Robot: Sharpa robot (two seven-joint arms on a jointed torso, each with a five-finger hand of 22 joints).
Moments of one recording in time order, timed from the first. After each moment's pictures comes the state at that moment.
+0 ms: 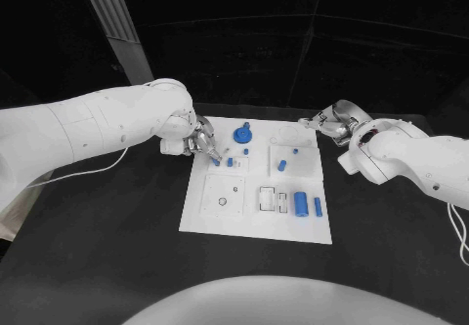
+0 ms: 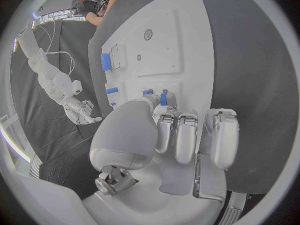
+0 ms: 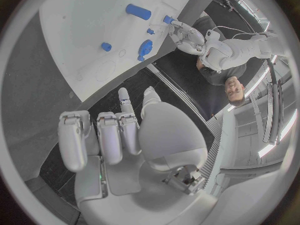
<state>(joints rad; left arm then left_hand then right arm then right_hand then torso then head) 1.43 -0.52 -0.23 1.11 -0.77 0.46 -0.56 1.32 0.05 0.25 0.29 0.54 0.69 0.08 0.67 0.93 1.47 0.02 1.57 1.31 1.47 -0.02 1.58 1.31 0.01 1.46 0.10 1.54 1.31 1.25 -0.85 -0.08 1.51 -0.92 -0.51 -0.29 1.26 0.09 -0.14 0.29 0.17 0.99 0.15 0.17 0.12 1.46 0.08 1.57 1.31 1.47 0.02 1.57 1.31 0.01 1.47 0.13 1.57 1.31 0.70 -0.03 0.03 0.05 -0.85</state>
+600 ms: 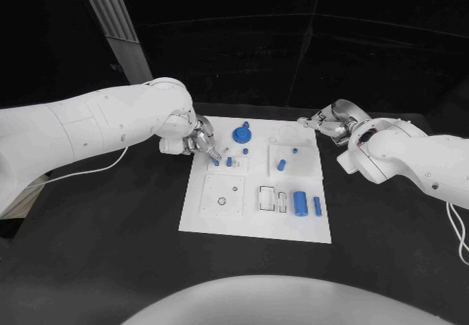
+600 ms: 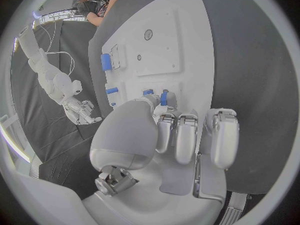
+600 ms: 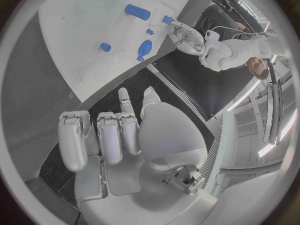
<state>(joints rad) 1.42 -0.52 -0.23 1.10 -0.77 0.47 -0.55 1.33 0.05 0.26 0.29 0.54 0.69 0.08 0.68 0.93 1.47 0.02 1.57 1.31 1.47 -0.02 1.58 1.31 0.01 1.46 0.10 1.54 1.31 1.25 -0.85 -0.08 1.51 -0.92 -0.51 -0.29 1.27 0.10 -0.15 0.29 0.18 0.99 0.15 0.17 0.11 1.46 0.08 1.57 1.31 1.47 0.02 1.57 1.31 0.01 1.47 0.13 1.57 1.31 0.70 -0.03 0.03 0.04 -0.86</state>
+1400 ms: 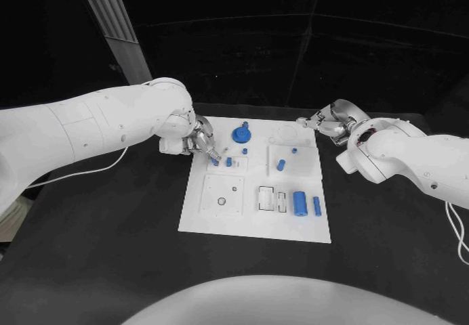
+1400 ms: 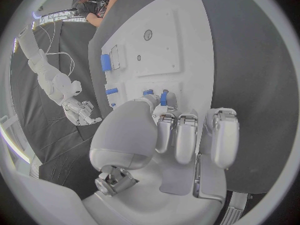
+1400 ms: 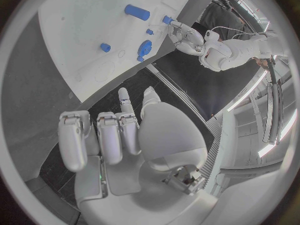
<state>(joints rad) 1.42 -0.51 -0.23 1.09 -0.78 0.48 -0.55 1.30 0.05 0.26 0.29 0.51 0.68 0.09 0.68 0.93 1.47 0.02 1.57 1.31 1.47 -0.02 1.58 1.31 0.01 1.46 0.10 1.53 1.31 1.25 -0.85 -0.08 1.51 -0.92 -0.51 -0.29 1.27 0.10 -0.15 0.29 0.18 0.99 0.15 0.17 0.12 1.46 0.08 1.57 1.31 1.47 0.02 1.57 1.31 0.01 1.47 0.13 1.57 1.31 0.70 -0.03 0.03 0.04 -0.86</state>
